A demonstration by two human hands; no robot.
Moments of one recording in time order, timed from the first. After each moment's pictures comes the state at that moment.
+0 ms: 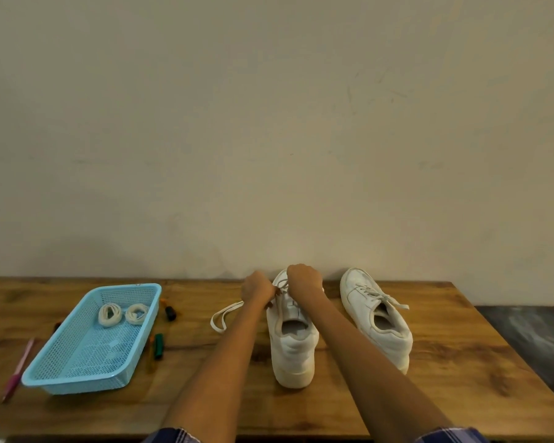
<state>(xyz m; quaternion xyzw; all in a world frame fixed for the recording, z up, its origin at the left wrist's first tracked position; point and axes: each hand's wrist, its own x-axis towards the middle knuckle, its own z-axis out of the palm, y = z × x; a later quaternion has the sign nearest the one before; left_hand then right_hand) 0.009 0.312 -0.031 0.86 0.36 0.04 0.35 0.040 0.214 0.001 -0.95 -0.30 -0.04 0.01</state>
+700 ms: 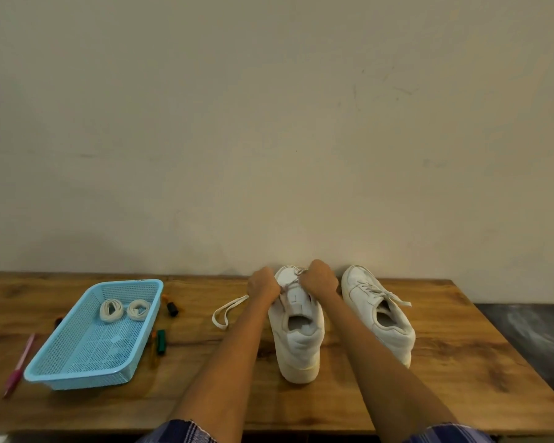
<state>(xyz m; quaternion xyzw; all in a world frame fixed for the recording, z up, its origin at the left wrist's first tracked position) 0.020 0.316 -0.043 0.90 0.32 0.03 0.31 0.049 0.200 -0.007 -0.95 -0.13 0.03 0.27</state>
